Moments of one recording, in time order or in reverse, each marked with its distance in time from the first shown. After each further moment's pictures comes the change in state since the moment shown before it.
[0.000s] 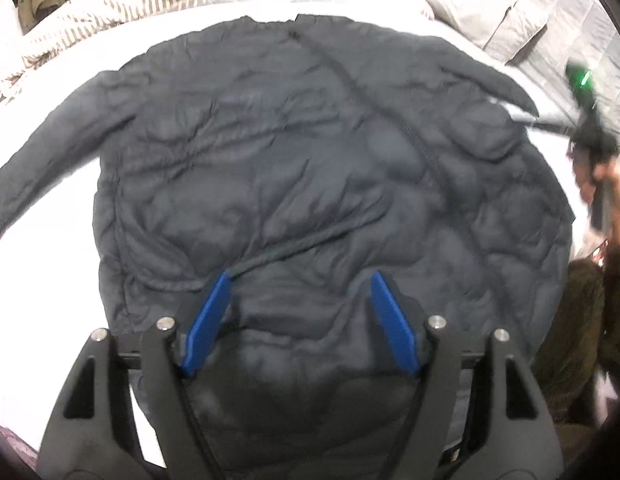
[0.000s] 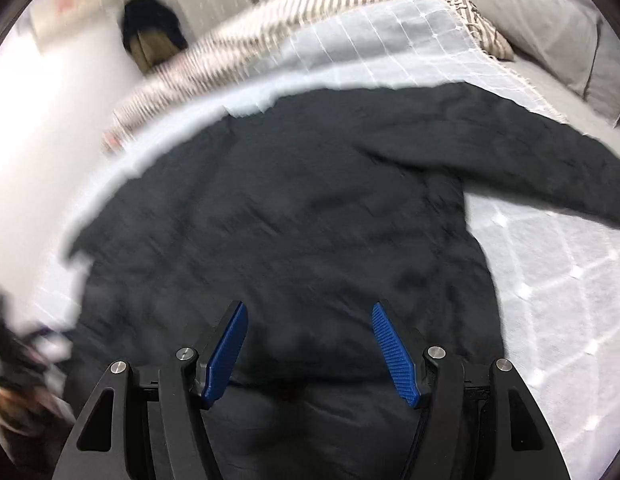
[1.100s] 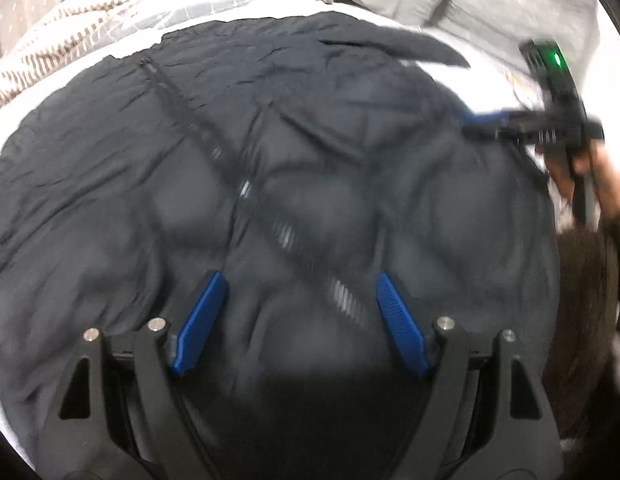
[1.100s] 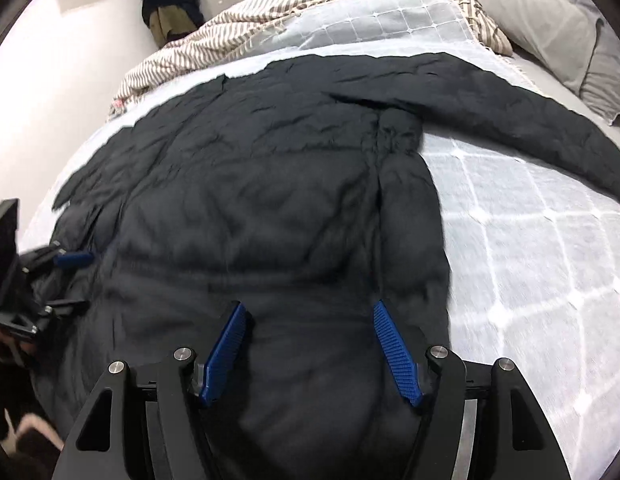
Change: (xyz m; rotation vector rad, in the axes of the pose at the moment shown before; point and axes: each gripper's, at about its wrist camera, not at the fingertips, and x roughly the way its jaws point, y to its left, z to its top) left arm 0.066 -0.107 0.009 0.273 -0.041 -0.137; right arm -0.009 -0.051 -0.068 -0.084 -0.013 0.023
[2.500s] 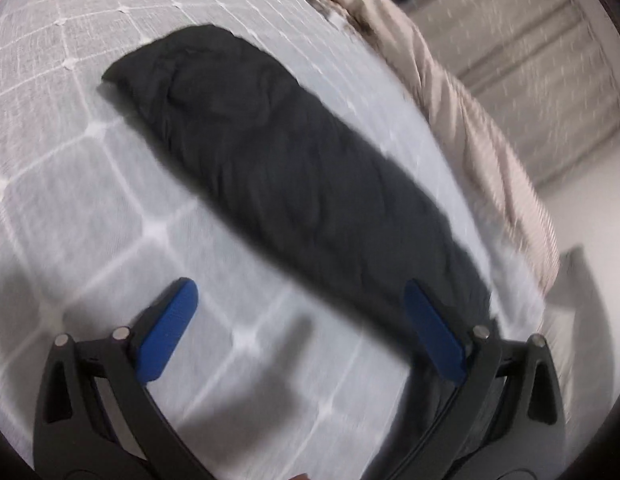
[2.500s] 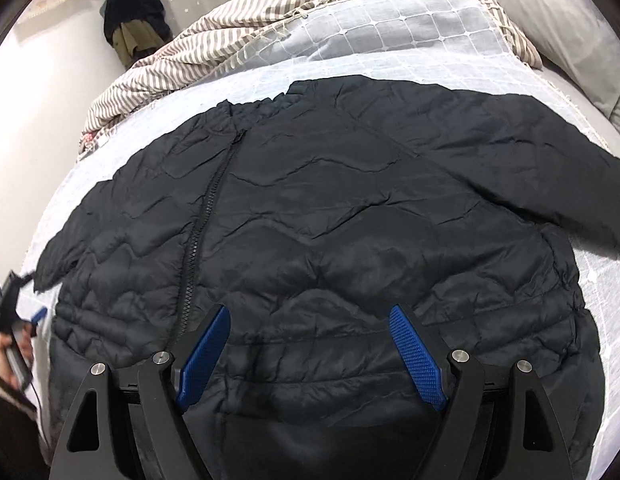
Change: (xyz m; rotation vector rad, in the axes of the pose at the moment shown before) left arm -0.101 0.433 -0.158 -1.378 -0.465 0.256; right arm 0.094 0.117 0.141 0.130 -0.002 -0.043
